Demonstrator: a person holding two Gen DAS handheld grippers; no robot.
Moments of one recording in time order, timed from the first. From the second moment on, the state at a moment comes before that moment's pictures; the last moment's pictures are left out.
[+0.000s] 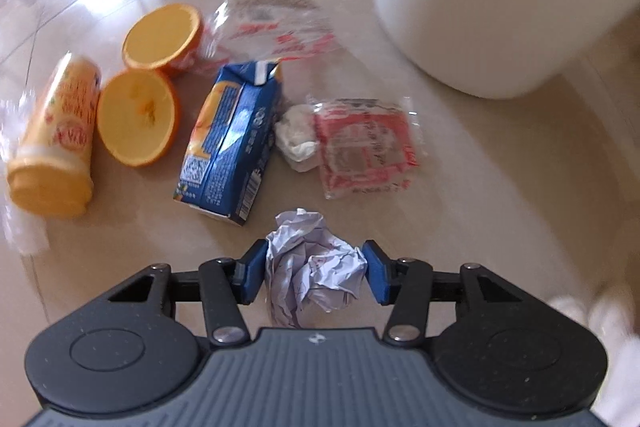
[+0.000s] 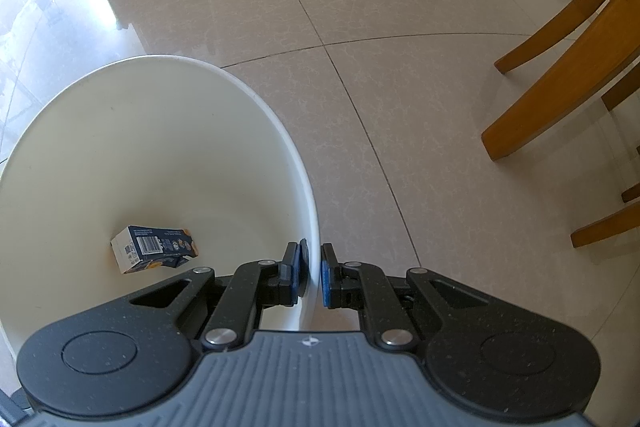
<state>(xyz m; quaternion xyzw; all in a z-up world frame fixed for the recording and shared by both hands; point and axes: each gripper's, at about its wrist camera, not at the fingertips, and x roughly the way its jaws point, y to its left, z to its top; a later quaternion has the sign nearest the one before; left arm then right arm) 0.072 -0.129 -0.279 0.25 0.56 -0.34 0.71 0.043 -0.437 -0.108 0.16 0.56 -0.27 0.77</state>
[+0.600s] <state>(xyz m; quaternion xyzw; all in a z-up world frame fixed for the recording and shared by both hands) 0.101 -0.165 -0.083 0.28 0.46 -0.44 0.71 0.042 -0.440 -0.113 0.16 0.55 -0.26 0.77</state>
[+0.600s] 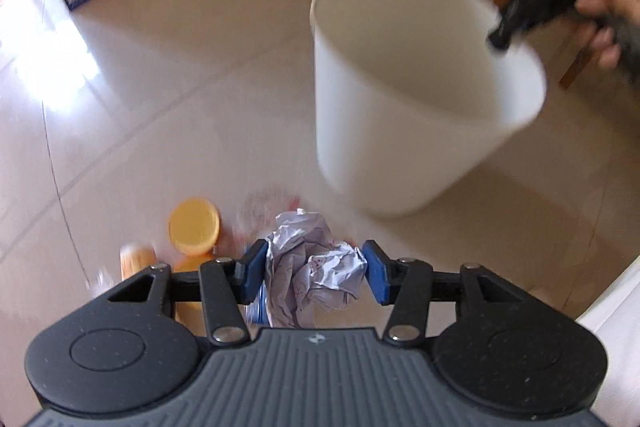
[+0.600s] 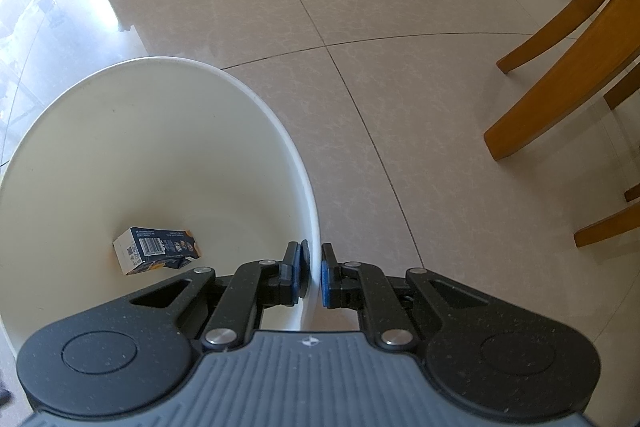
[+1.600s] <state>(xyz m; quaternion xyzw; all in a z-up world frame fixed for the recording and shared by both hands) 0.115 -0.347 -0.047 0.23 0.40 -0.49 0.74 0.038 -0.442 -0.114 0.17 0.55 -0.26 0.77</state>
